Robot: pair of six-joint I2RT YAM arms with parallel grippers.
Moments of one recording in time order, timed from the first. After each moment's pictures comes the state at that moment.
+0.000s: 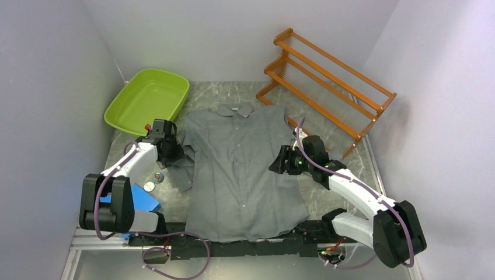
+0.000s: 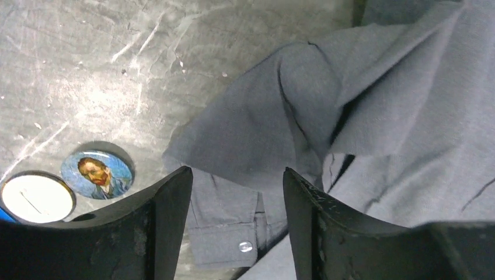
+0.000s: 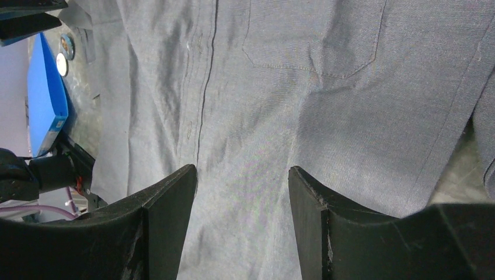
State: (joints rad) left arm -0.11 1.35 0.79 -0.54 -0.13 -0.64; right arm 0.40 1.08 0.51 -0.15 -0.38 0.53
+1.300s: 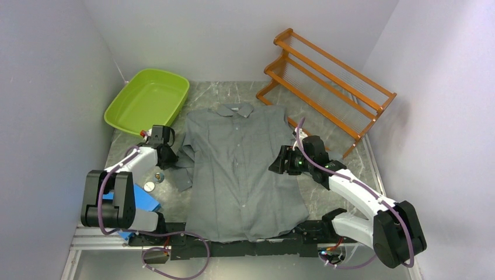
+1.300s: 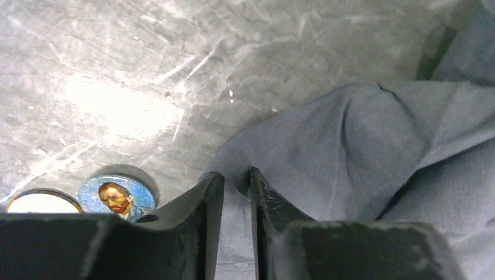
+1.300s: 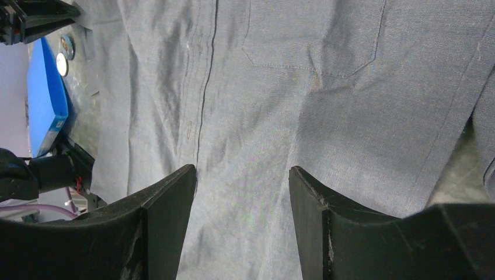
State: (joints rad) left arm -0.07 1.40 0.69 -0.40 -0.20 -0.69; right arm 0.40 1.08 0.51 -0.15 -0.38 0.53
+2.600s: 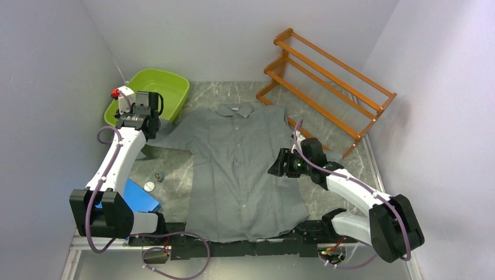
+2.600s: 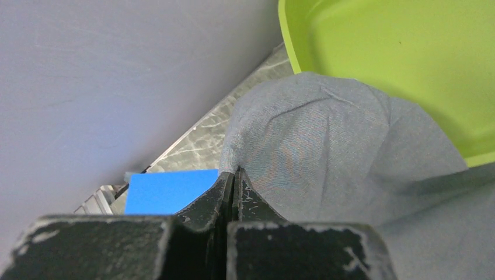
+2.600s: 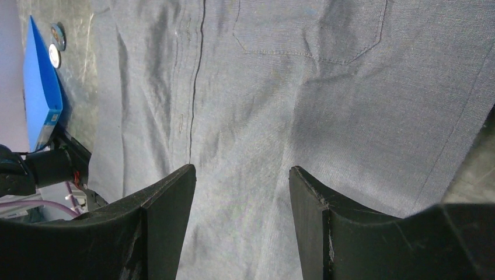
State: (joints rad) left arm -0.07 1.32 1.19 -0.76 -0.92 -0.50; right arm 0.40 1.12 0.47 -0.10 -0.40 0.54
